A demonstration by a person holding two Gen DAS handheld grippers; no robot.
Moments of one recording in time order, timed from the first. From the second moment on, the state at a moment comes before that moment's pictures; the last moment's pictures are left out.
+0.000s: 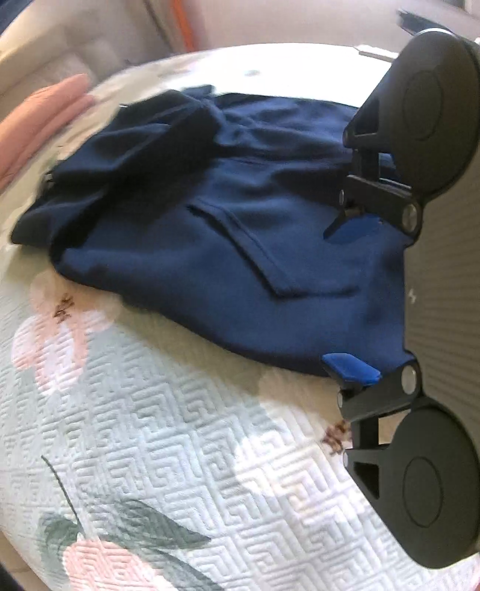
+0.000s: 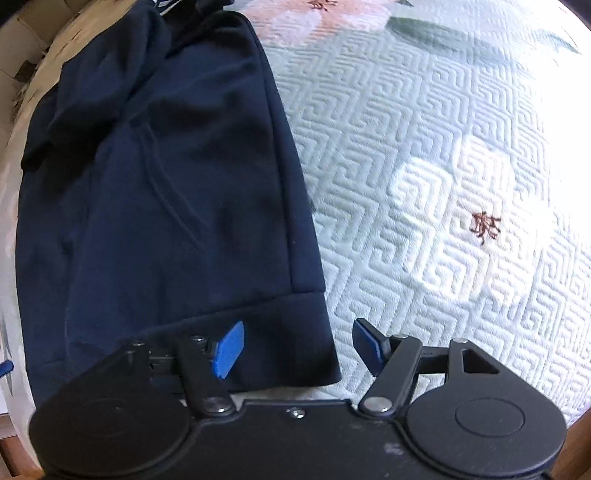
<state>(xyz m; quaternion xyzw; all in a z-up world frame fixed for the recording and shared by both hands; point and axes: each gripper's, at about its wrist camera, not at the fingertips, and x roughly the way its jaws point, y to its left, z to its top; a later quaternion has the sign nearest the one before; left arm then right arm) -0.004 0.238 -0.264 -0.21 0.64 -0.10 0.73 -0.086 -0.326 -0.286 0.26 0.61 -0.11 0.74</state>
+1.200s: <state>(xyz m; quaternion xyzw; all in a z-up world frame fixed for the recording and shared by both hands) 0.007 0.252 -0.258 -0.33 0.56 -0.20 0.73 -0.084 -0.309 -0.226 0.25 0.52 -0.07 0.82</state>
